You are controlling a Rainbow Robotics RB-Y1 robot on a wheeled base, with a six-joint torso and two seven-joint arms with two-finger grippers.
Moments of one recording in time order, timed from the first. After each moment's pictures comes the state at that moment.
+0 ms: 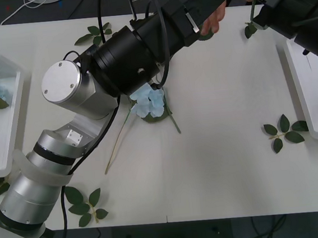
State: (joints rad) right arm -0.34 -0.84 0.13 -1.85 -1.84 0.29 2.49; left arm -0.55 0.24 -0.36 -1.71 2.04 0.49 -2.33
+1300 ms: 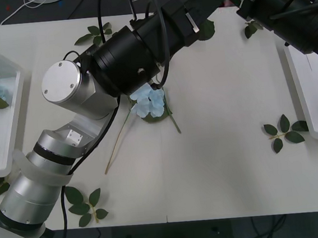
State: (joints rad) right arm -0.45 -0.72 0.15 -1.73 -1.70 0.27 2.49; left arm -0.55 0.24 -0.36 -1.71 2.04 0.49 -2.33
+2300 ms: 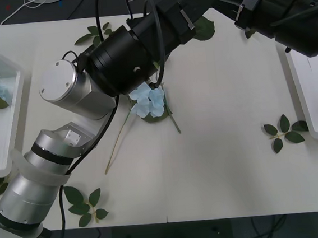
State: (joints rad) right arm -0.45 -0.76 0.15 -1.73 -1.81 0.43 2.49; left arm -0.55 0.25 -0.36 -1.71 2.11 0.49 -2.33
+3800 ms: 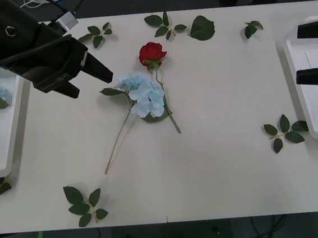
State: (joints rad) right arm -0.02 -1.16 -0.27 -1.98 -2.19 1.09 2.61; left arm -0.87 0.86 -0.25 -1.73 1.57 1.70 -0.94
